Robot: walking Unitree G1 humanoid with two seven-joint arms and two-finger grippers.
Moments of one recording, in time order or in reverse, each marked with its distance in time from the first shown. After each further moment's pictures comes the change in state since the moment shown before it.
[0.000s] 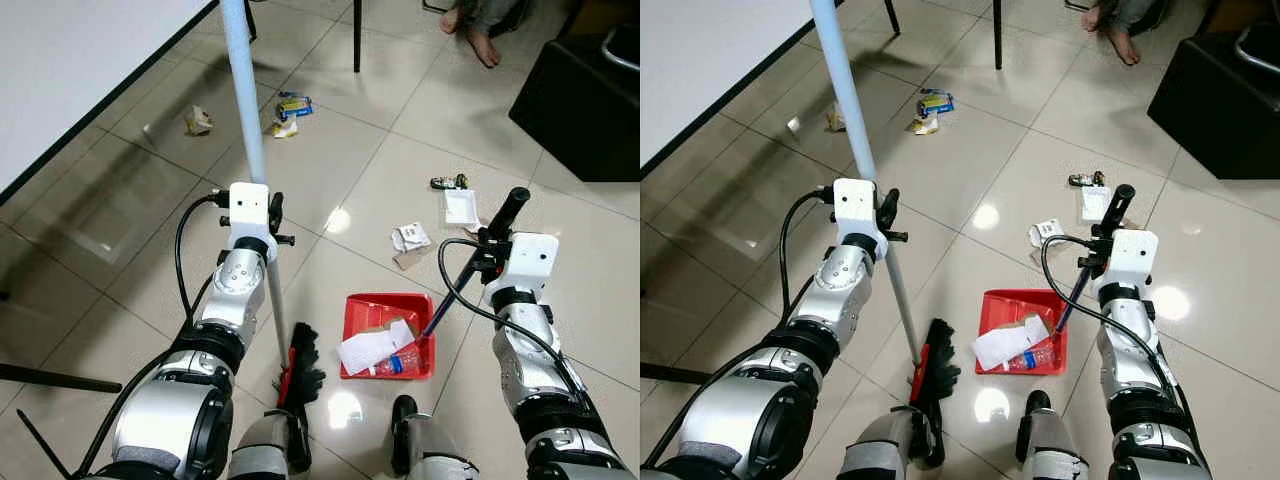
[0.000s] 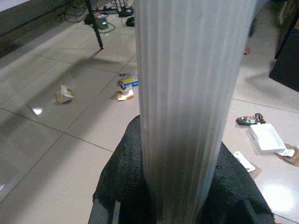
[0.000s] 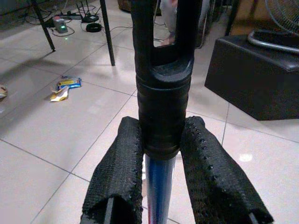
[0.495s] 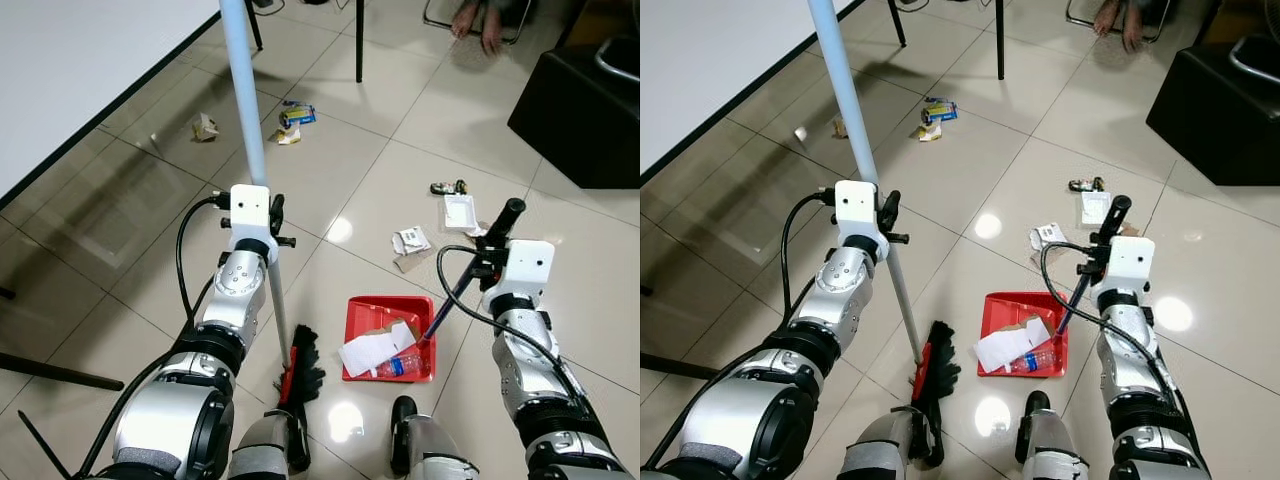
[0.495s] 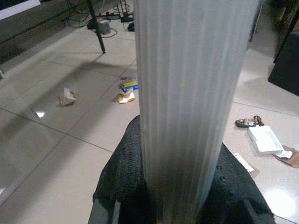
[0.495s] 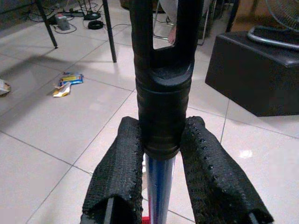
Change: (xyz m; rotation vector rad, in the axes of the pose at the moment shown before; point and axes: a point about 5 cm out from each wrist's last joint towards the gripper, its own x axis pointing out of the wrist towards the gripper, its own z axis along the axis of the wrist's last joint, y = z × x) left arm -0.001 -0.001 -0.002 -0.003 0.004 -0.003; right arm -0.004 -0.002 -0.008 -0.001 0.035 -0.004
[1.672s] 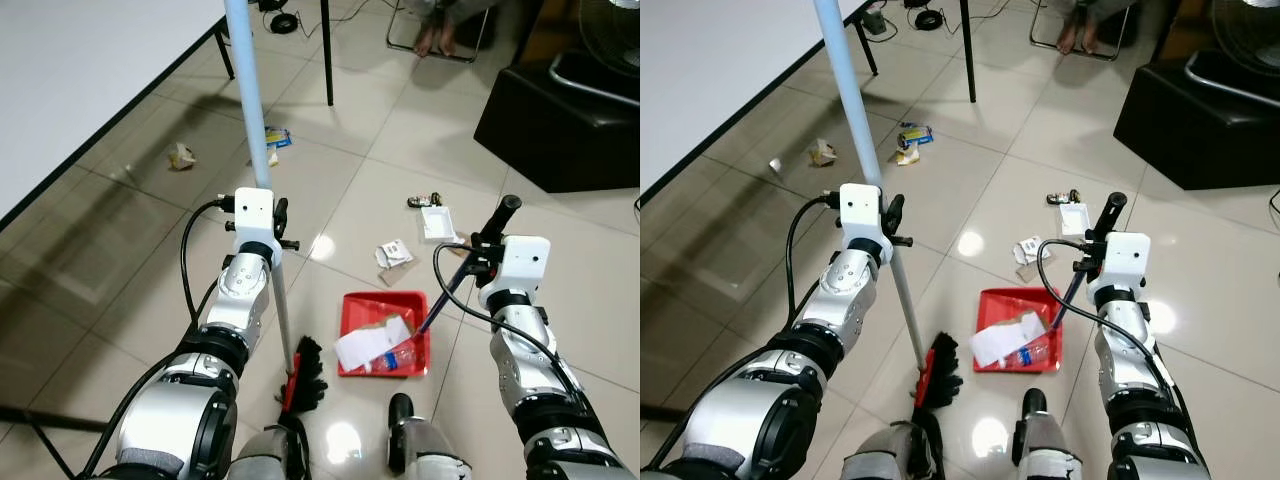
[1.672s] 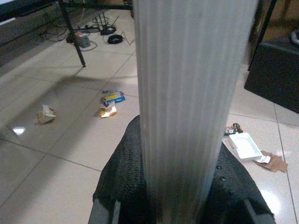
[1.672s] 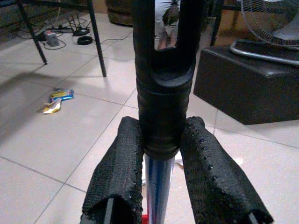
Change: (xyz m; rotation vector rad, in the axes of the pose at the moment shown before) left arm -0.001 -0.006 -0.004 -0.010 0.015 -0.010; right arm 0.002 0.003 0.001 0.000 0.001 0.021
